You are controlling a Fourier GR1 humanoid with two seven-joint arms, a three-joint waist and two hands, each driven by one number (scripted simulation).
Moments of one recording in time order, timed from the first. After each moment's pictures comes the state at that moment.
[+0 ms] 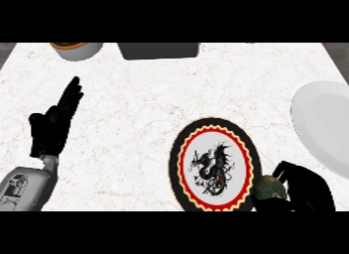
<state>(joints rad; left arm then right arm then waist) -0.24 0.35 -0.13 -1.40 0.09 0.19 0.07 0.13 -0.39 0.38 -1.73 0.89 0.06 0.81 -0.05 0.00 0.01</state>
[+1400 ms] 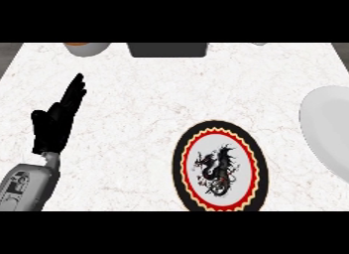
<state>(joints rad) -0.26 0.34 -0.13 -1.41 0.08 0.17 0.08 0.02 -1.00 -0.42 -1.13 0.12 0.23 -0.68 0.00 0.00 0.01</state>
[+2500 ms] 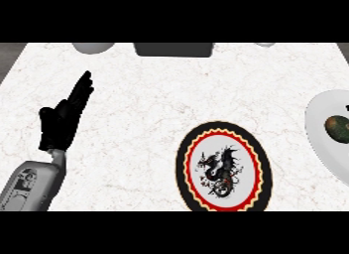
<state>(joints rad) -0.28 0.29 -0.12 -1.41 0.04 0.13 0.10 -0.48 -0.76 -0.12 -0.48 0.52 0.08 -0.74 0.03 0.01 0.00</state>
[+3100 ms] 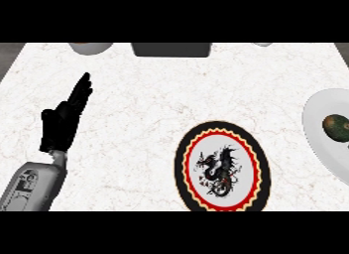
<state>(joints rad) -0.27 0.28 -0.10 -1.40 0.01 0.13 0.09 -0.60 -0.75 -0.28 -0.28 0.36 0.28 -0.84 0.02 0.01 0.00</state>
